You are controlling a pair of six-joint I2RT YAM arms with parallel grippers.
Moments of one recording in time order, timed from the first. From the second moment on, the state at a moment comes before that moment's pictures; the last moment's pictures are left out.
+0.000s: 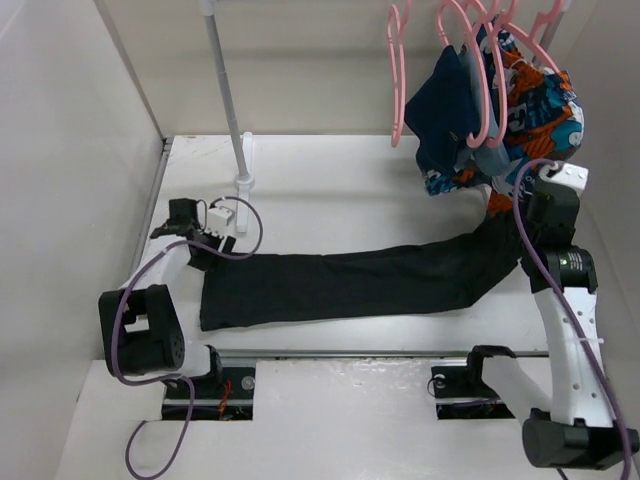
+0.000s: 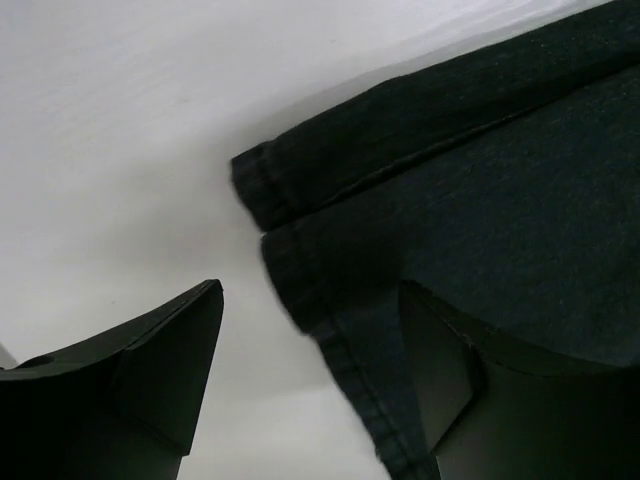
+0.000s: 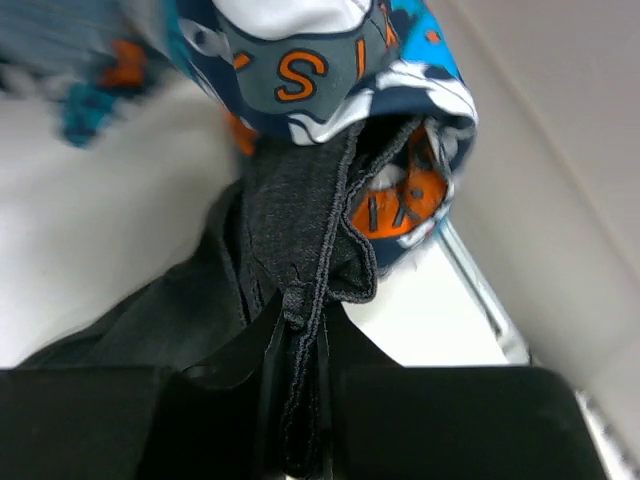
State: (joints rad) left arm 0.14 1.39 0.85 -0.61 0.14 0.50; right arm -0.10 0.88 1.08 -0.71 0.42 0.15
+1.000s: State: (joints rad) left arm 0.08 1.39 0.69 -0.37 -0.06 0.43; right arm 0.80 0.89 1.05 -0.77 1.02 0.47
